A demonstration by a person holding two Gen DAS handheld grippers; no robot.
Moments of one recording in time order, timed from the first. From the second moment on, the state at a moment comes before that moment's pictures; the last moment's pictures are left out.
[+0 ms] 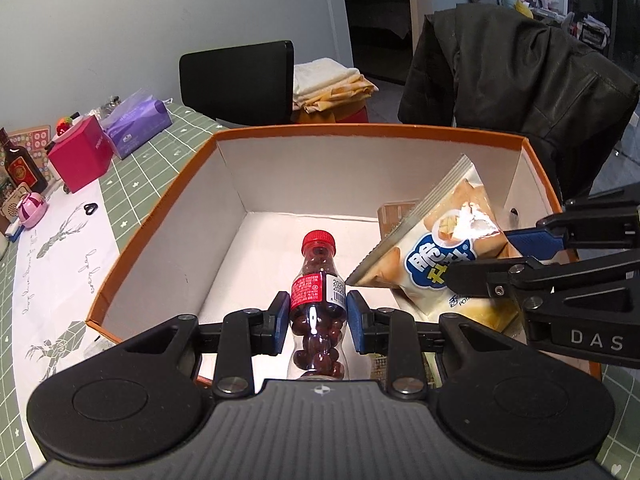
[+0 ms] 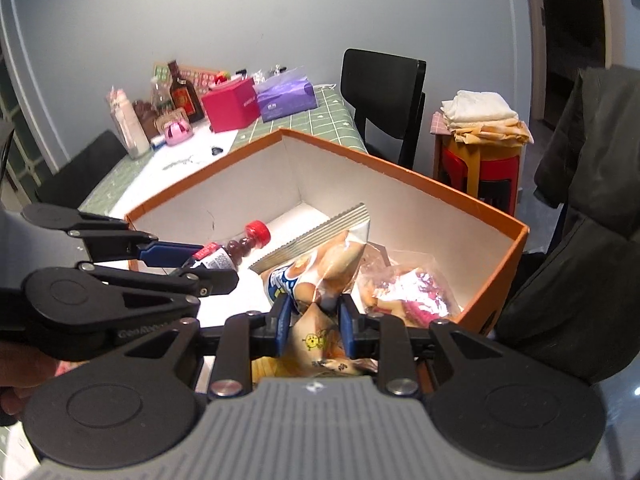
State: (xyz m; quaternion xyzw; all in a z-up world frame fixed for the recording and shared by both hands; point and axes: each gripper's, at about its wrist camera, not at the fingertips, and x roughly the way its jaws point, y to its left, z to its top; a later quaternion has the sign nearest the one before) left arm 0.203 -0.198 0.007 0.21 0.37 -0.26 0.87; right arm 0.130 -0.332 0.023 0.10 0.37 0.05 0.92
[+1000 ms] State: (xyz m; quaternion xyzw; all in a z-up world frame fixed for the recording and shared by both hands) left arm 0.165 -0.175 0.040 0.16 0.32 -0.27 0.89; right arm 0.106 -0.317 0.052 0.04 0.33 0.03 0.94
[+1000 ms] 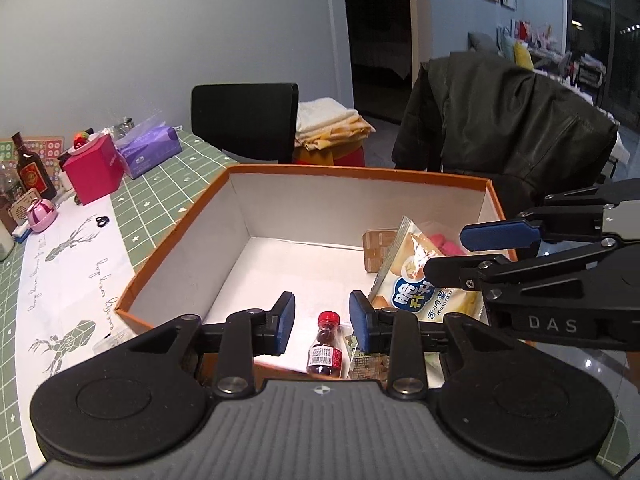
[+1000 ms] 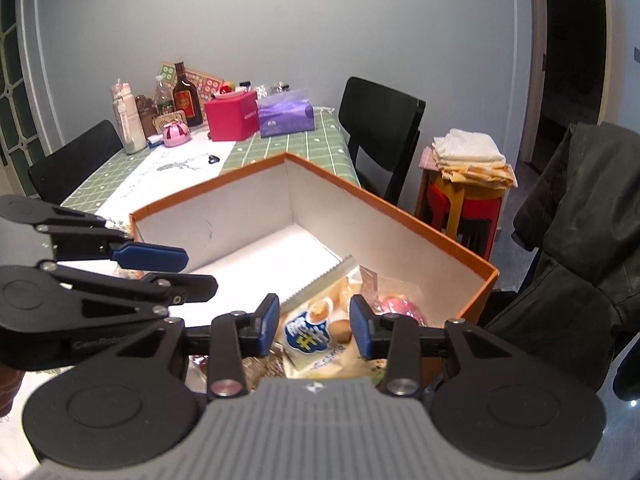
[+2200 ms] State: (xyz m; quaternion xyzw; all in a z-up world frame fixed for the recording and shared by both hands) left arm 0.070 0.059 0.066 -0.04 0.25 -0.12 0.96; right arm 0.053 -0.155 0.090 -0.02 0.27 0.16 0.95
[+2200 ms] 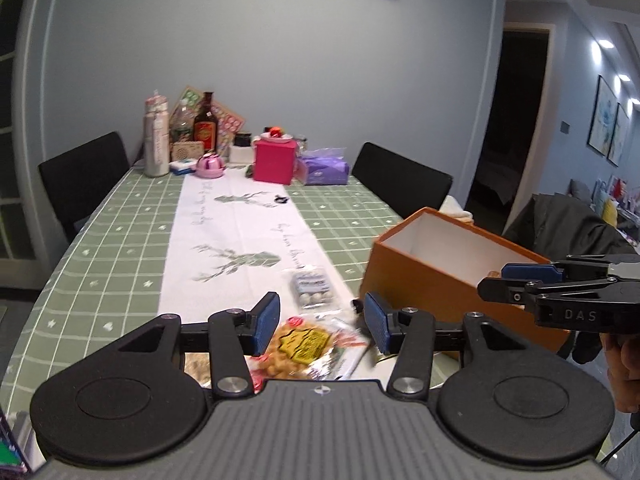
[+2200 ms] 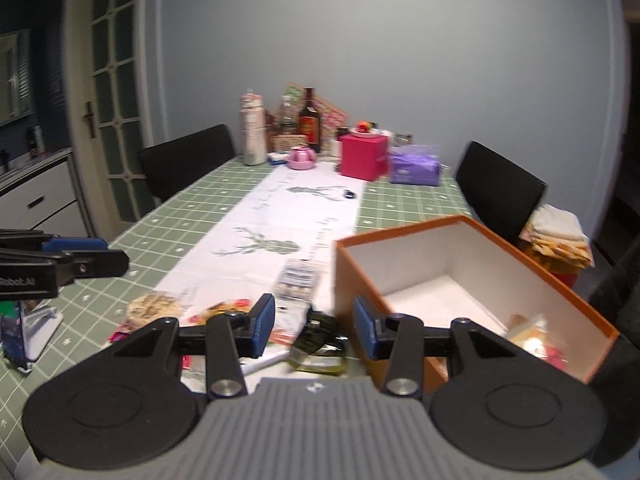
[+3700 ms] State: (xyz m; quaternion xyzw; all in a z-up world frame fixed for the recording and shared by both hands) left arm 0.160 0.109 -0.046 -0.01 0.35 0.02 0.93; right arm 0.077 -0.109 -0.013 0.02 0.36 0.16 0.92
